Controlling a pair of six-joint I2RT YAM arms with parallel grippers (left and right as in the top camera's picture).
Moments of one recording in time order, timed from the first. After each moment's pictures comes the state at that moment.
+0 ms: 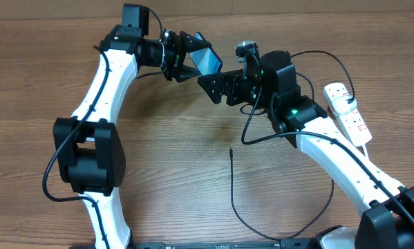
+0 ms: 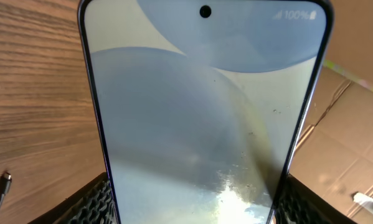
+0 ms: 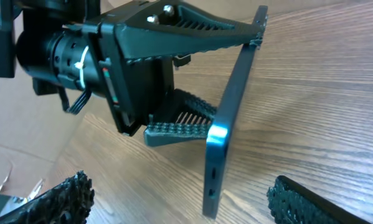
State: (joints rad) left arm -0.14 2.11 1.82 -0.71 1.03 -1.10; right arm 0.43 1.56 1.13 -0.03 -0.45 0.47
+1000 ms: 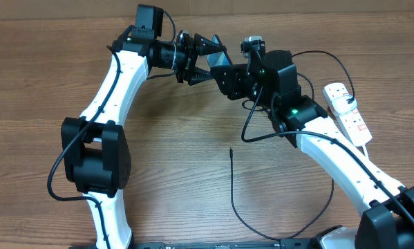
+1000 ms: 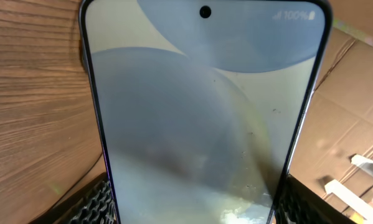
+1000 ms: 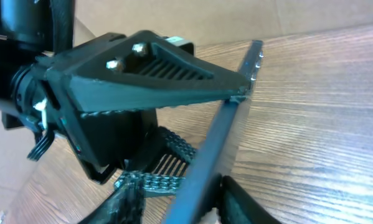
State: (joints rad) left arm -0.20 2.11 1.82 -0.69 1.13 -1.10; right arm 0.43 1.56 1.13 0.00 -0.32 0.47
